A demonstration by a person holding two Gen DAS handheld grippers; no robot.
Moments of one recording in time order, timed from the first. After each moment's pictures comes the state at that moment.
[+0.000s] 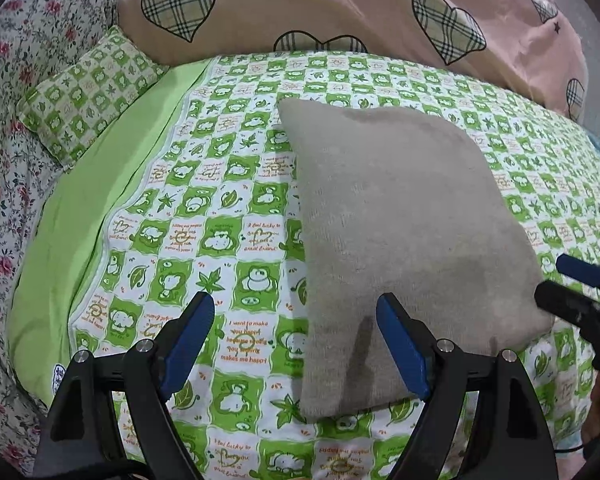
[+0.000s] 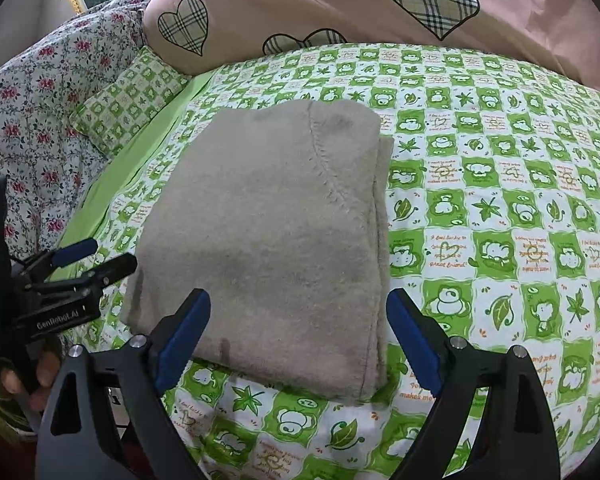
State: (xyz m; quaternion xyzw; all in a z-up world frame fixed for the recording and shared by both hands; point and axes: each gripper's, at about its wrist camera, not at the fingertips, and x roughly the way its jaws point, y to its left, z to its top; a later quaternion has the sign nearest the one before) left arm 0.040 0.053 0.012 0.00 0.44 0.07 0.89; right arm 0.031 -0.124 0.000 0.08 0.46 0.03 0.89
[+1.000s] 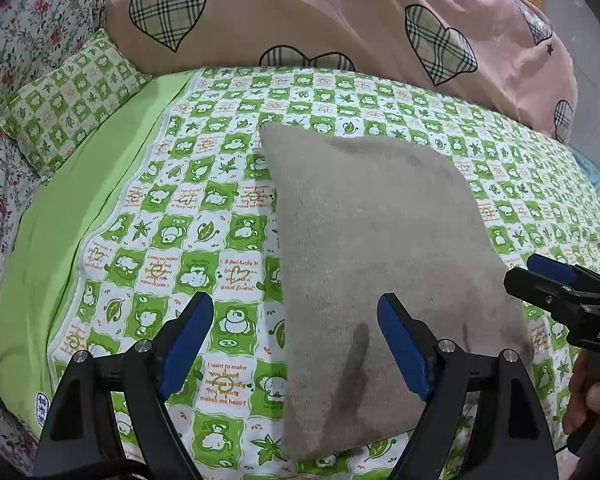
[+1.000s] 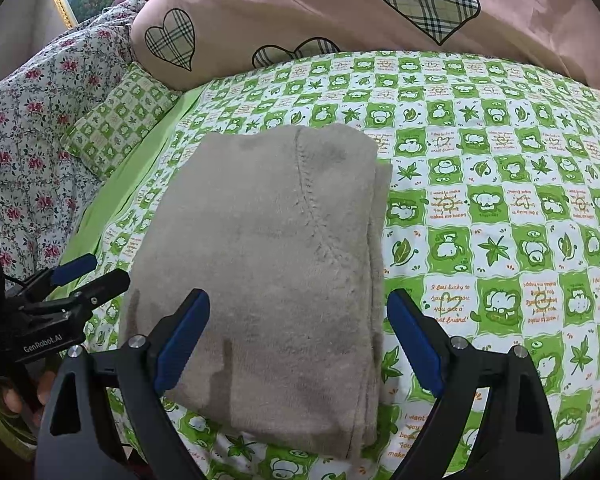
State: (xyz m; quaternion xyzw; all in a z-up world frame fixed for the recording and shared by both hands) left arm 0.064 0.057 0.019 -0.02 0.43 0.03 0.90; right arm 0.068 -0.138 0.003 0.10 0.45 0.03 0.89
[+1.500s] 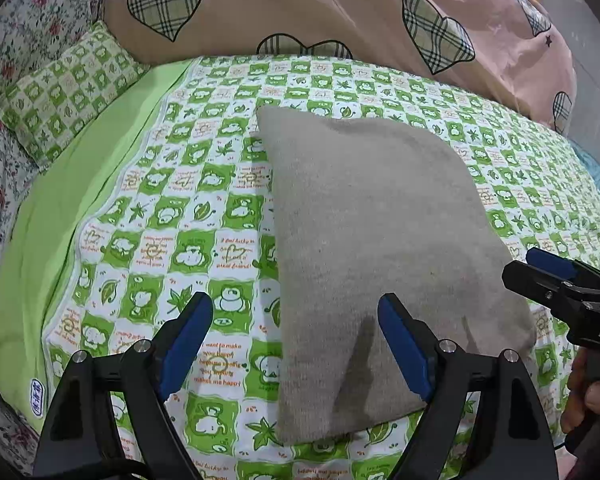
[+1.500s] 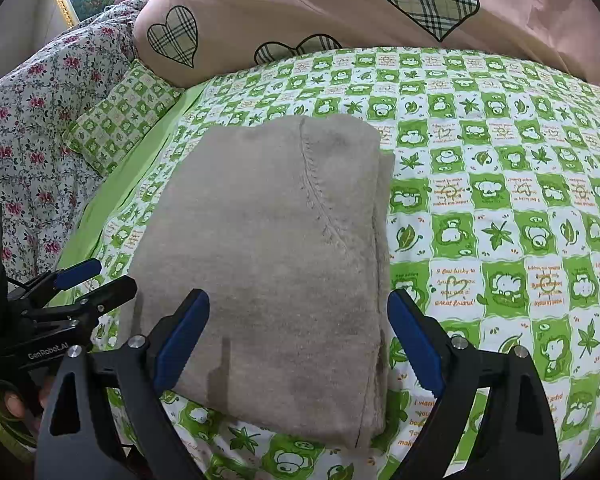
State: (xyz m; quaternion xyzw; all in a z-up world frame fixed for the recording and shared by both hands) left arm 0.054 0.056 0.010 -0.02 0.44 0.03 0.90; right arm 0.057 -0.133 -0.004 0.10 0.45 0.03 0.89
